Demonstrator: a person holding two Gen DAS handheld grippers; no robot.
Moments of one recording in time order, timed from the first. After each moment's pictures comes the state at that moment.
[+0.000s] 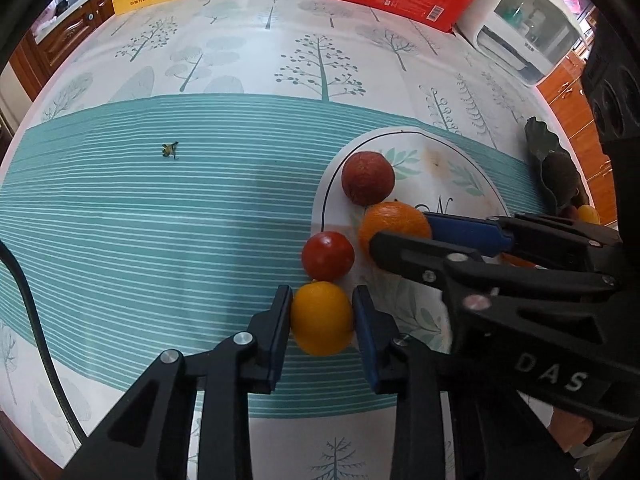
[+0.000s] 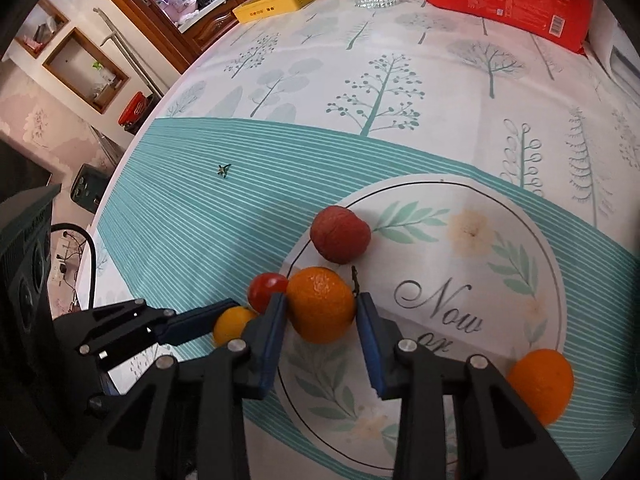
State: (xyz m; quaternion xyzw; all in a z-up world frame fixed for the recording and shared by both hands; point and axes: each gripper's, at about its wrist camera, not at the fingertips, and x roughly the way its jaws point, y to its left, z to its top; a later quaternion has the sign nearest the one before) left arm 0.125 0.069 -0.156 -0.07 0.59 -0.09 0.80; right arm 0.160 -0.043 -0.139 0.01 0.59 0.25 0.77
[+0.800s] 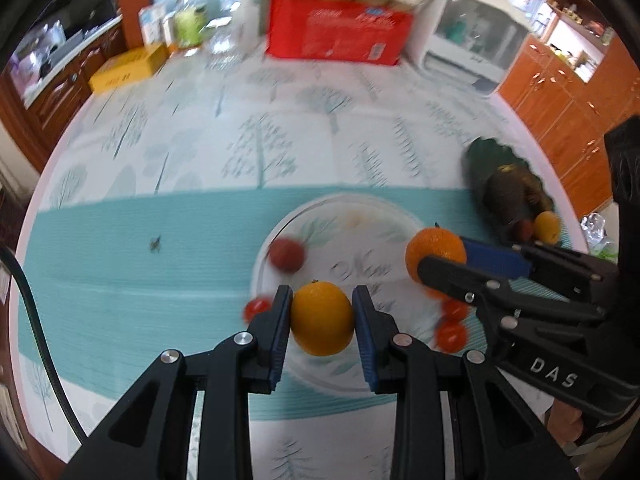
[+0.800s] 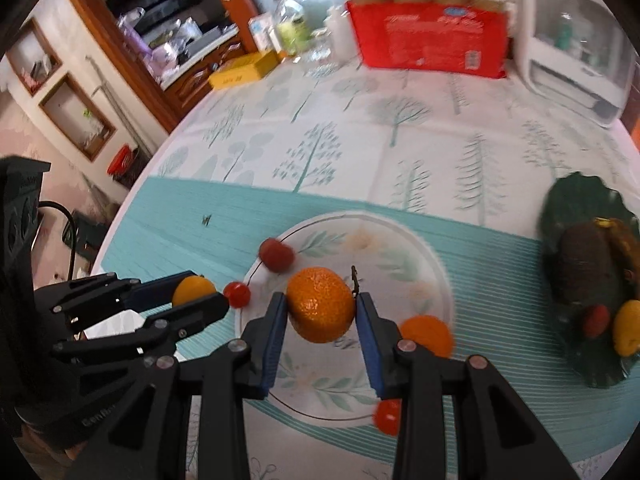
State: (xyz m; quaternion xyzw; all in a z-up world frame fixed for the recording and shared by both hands) left arm 0.124 0.014 -0.065 -0.01 0.53 -0.12 0.84; right arm 0.131 -0.132 -0.072 0.04 0.51 0.19 0.83
